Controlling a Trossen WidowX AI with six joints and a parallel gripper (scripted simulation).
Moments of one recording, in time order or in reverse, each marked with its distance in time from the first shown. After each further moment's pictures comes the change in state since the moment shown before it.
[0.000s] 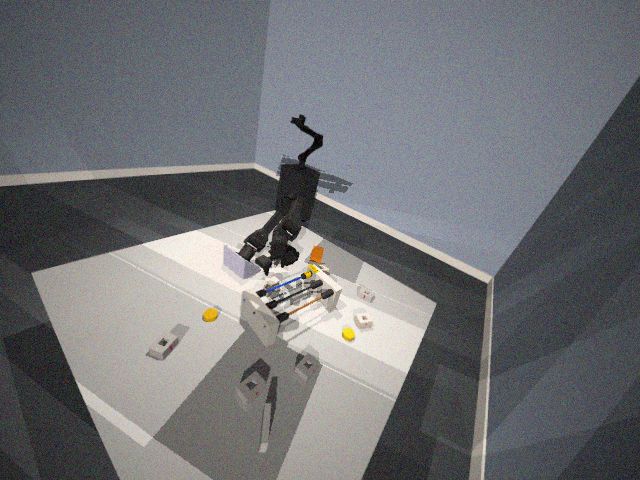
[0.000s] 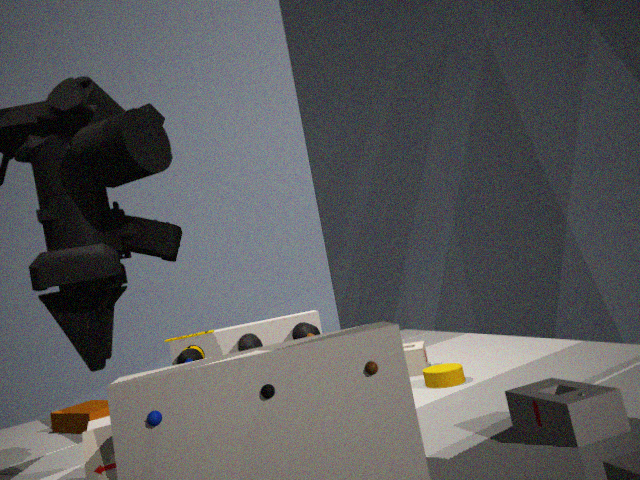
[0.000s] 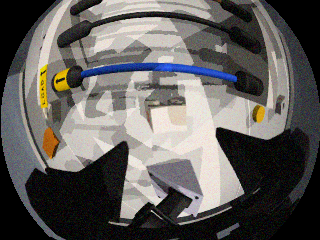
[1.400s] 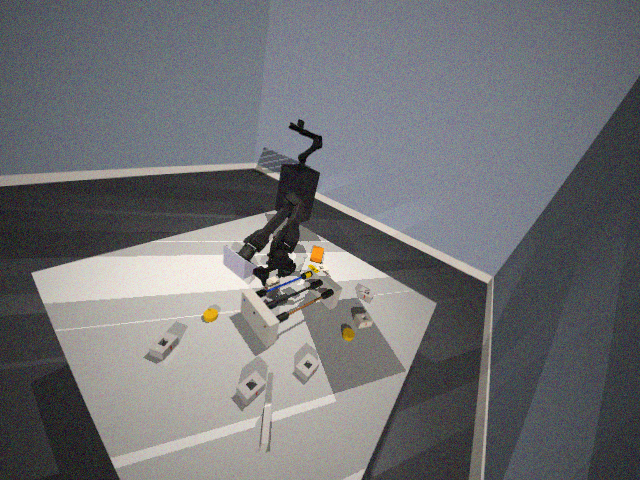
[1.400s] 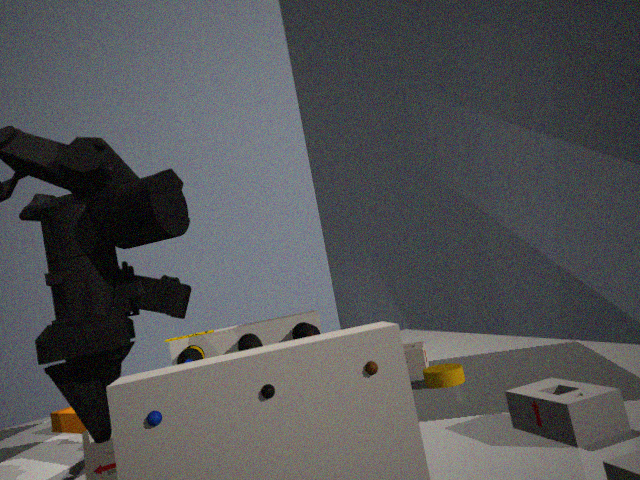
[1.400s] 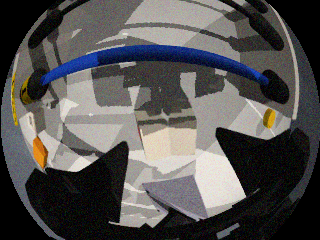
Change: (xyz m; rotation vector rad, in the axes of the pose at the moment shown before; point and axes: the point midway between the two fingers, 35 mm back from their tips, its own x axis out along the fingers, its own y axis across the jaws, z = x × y) arm 0.059 -0.006 -0.003 0.012 0.012 -0.017
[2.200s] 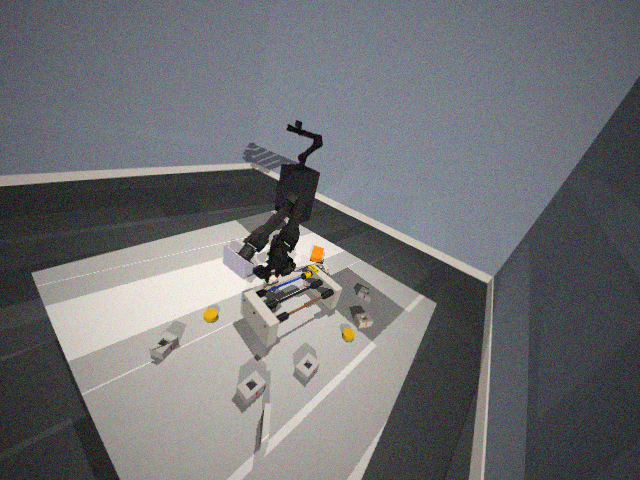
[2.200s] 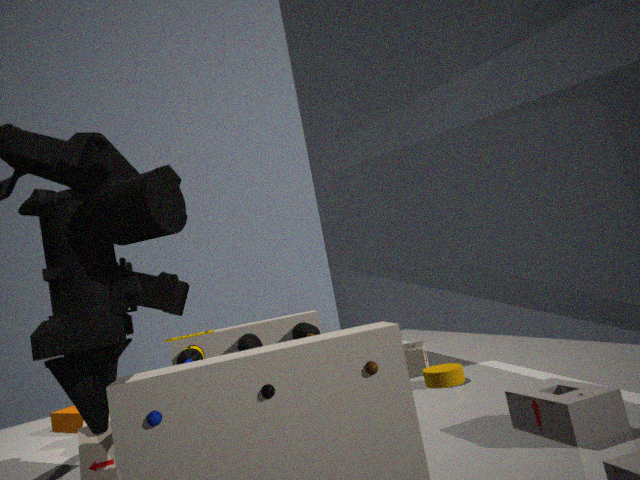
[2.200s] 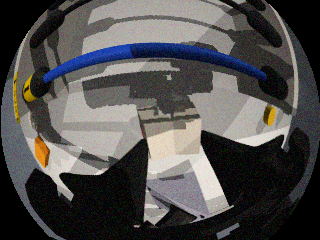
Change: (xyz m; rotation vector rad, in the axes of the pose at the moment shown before) arm -0.005 0.001 -0.002 0.011 0.011 0.009
